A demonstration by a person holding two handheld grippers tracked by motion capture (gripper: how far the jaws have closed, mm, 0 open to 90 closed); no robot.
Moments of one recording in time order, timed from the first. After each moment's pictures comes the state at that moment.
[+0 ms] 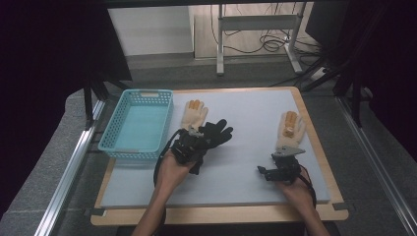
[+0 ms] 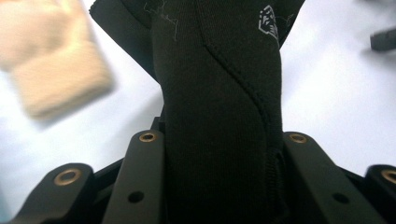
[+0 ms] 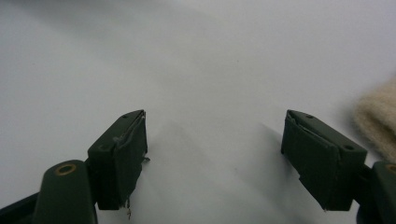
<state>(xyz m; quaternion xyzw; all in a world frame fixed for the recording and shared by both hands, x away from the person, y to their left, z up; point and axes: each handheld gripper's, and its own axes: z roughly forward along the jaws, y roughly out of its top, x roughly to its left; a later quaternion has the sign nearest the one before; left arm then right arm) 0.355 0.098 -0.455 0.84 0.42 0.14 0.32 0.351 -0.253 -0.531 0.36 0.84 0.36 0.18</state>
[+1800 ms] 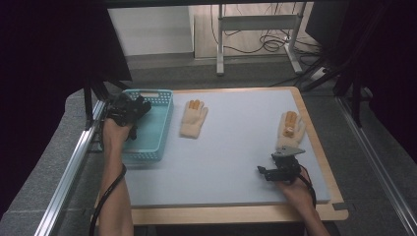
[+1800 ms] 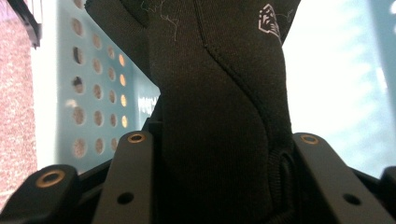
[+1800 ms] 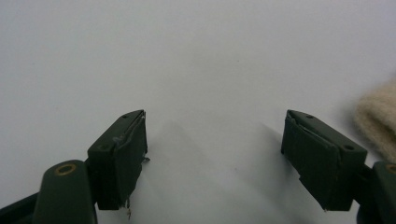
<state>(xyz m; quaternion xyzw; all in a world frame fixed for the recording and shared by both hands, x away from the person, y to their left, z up) 0.481 0.314 -0.482 0.73 0.65 0.15 0.14 0.351 -0.253 -0.531 0.36 0.84 0.36 0.18</state>
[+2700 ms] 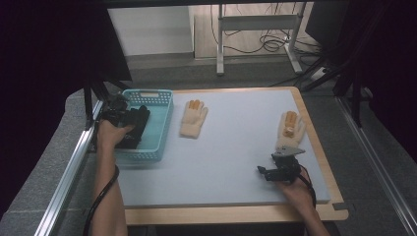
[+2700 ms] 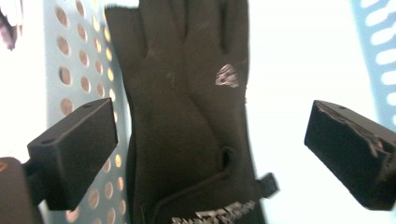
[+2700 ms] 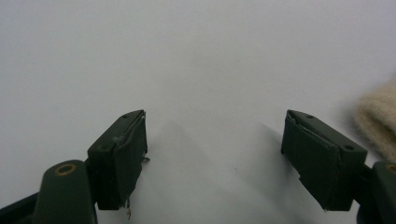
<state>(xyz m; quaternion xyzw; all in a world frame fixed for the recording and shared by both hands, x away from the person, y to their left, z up) 0.463 0.321 -0.467 0.73 0.63 0.14 0.20 0.351 -0.253 -0.531 0.36 0.84 0.36 0.18</state>
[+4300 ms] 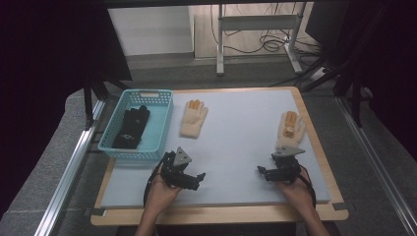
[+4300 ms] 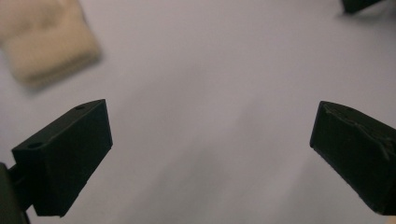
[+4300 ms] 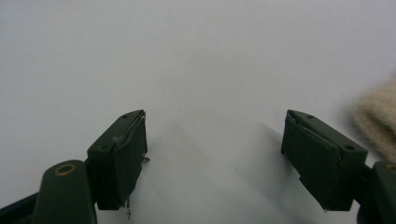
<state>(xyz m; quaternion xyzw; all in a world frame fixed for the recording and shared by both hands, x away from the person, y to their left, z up) 0.296 0.118 -0.520 0.83 0.37 0.18 0.37 0.351 -0.253 -0.531 0.36 0.84 0.36 0.18</state>
